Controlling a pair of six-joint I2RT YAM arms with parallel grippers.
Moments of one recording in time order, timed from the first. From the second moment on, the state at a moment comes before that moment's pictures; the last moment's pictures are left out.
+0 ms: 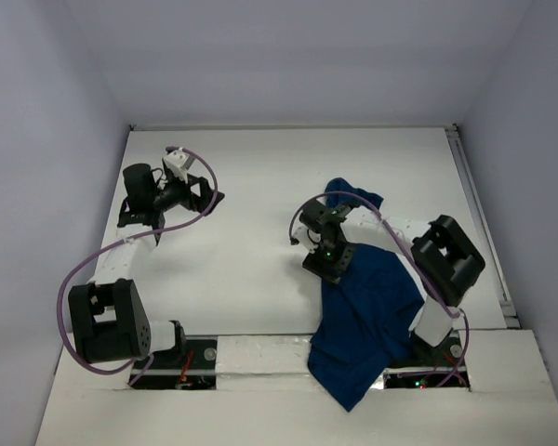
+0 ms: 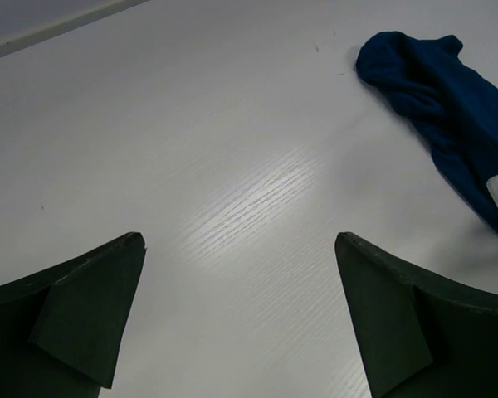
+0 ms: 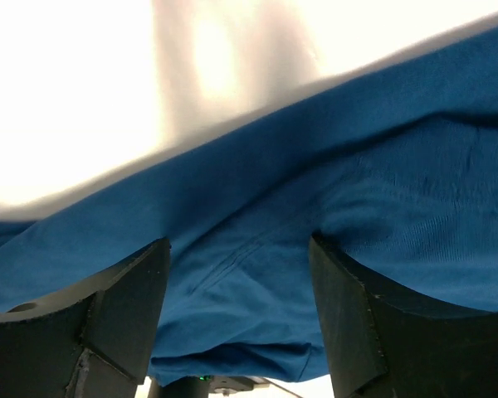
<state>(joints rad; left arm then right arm) 0.09 1.30 0.80 0.13 0.79 0.14 0.77 1.76 1.18 -0.94 -0.07 -0.27</state>
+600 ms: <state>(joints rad) 0.09 1.30 0.79 0.14 0.80 0.13 0.77 1.86 1.25 -0.97 0.02 -0.25</state>
